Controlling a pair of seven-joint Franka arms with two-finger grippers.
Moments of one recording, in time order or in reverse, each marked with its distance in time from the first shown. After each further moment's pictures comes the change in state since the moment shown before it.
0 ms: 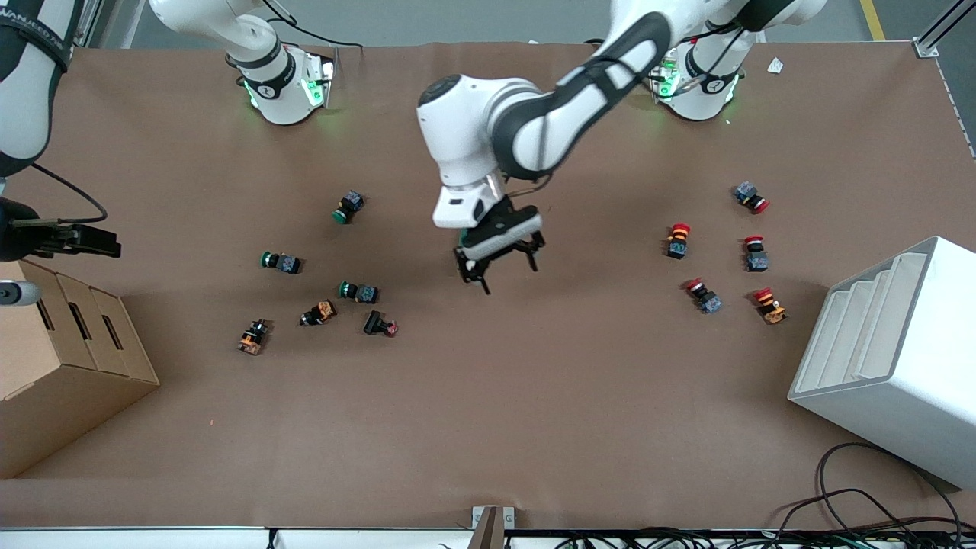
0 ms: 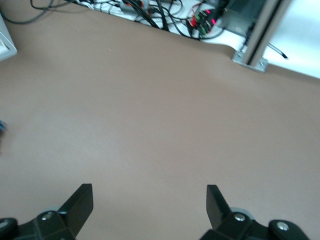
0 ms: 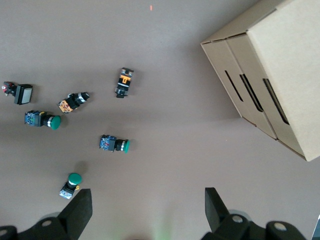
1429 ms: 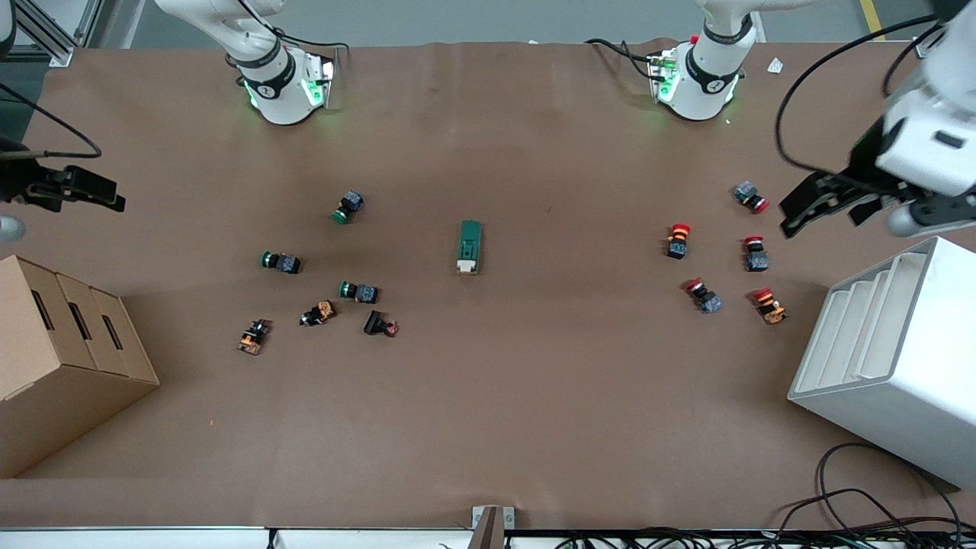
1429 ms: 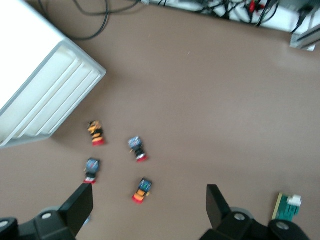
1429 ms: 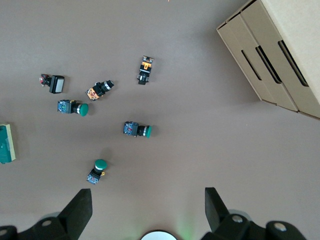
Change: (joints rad) left arm 0.508 -0.554 0.289 -0.031 -0.908 -0.308 1.311; right arm -0.549 -0.332 0.699 -0.241 -0.138 0.050 0.179
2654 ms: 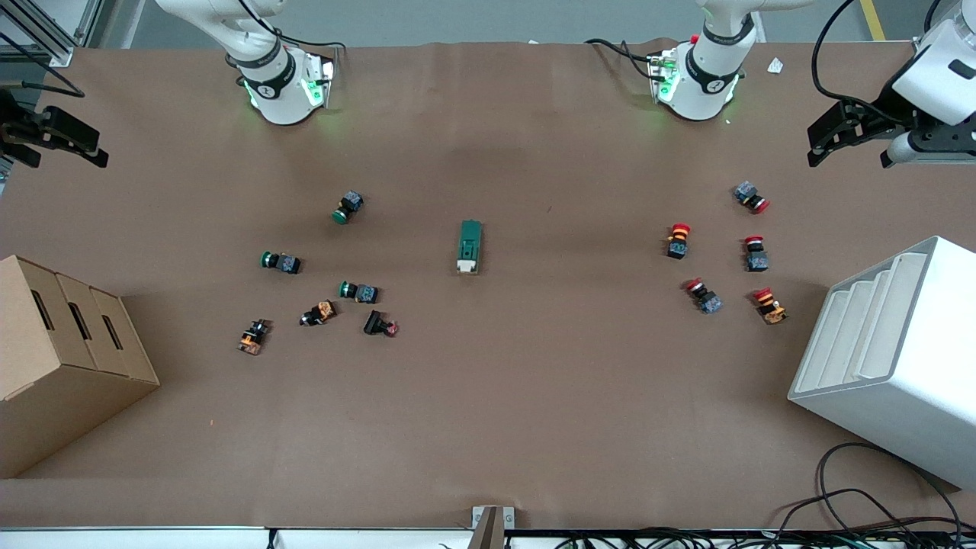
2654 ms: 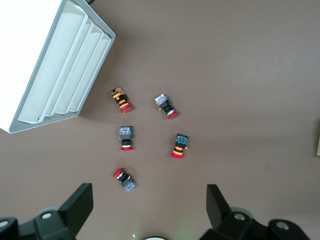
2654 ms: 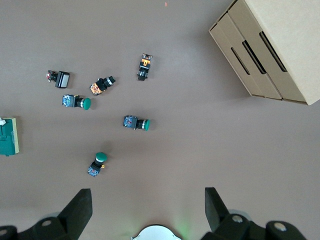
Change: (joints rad) left arm -0.011 -0.202 0.078 -0.227 -0.010 -0.063 0.287; right arm -0.028 -0.156 0.030 -0.072 -0.012 -0.018 0.002
